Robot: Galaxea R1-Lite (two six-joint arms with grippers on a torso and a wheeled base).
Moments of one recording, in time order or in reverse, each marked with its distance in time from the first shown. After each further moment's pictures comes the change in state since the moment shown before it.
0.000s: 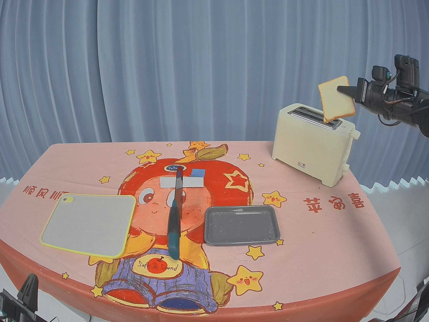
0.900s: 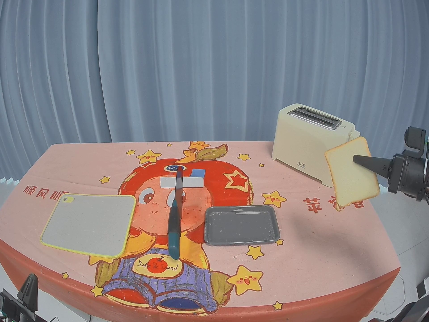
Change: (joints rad) left arm 0.000 0.000 0.000 0.000 0.000 0.000; right arm 0.200 -0.525 0.703 -0.089 -0.003 -0.003
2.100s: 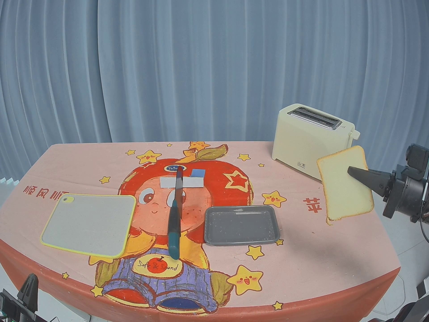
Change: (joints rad) left arm 0.000 0.000 0.000 0.000 0.000 -0.002; right arm 0.130 -0.047 0.198 -0.279 -0.068 -0.026
